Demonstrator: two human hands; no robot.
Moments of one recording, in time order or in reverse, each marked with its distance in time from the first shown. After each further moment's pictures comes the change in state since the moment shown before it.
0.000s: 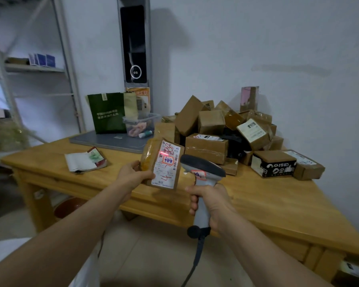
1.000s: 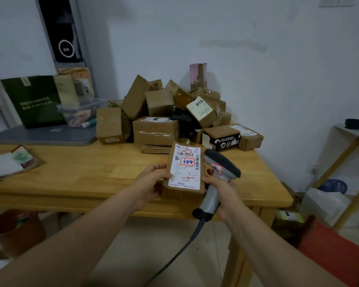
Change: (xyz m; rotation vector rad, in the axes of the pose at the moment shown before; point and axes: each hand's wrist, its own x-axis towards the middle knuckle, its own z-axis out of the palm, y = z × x) left_hand -0.041 0.004 0.164 -0.191 -0.475 -0.231; right_hand 0.005 0.024 -0.146 0.299 0.468 0.006
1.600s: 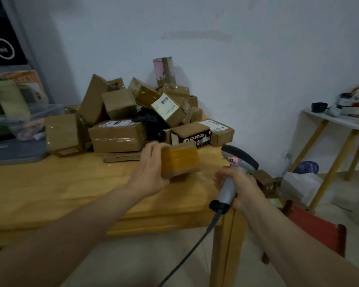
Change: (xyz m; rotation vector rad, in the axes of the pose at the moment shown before) left_hand 0.074 0.016 0.084 1.159 0.080 0.835; right_hand 0.063 -0.058 -0.093 0.144 0.153 -0.018
